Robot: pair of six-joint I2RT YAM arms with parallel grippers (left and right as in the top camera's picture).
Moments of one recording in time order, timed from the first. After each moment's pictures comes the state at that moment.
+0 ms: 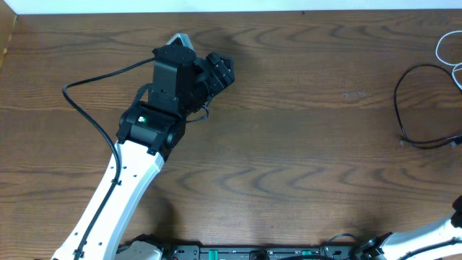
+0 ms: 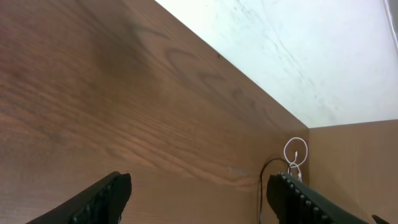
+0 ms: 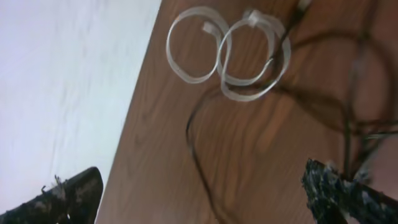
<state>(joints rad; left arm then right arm) -0.37 1.34 1.27 -0.50 0.10 -0.92 -0.90 1.92 1.74 -0.71 -0.56 0.51</state>
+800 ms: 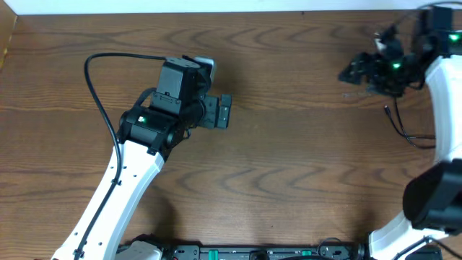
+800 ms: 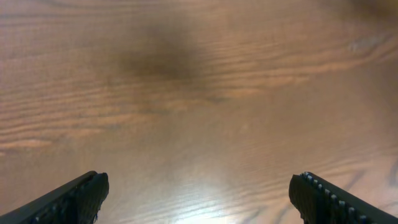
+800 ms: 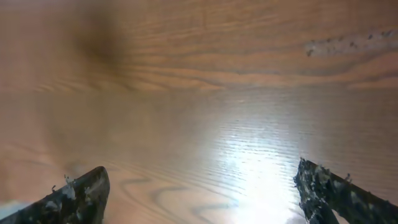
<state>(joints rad) -0.37 1.34 1.27 -0.82 0.08 -0.14 -0.12 1.81 1.76 -1.25 -0.47 0.05</state>
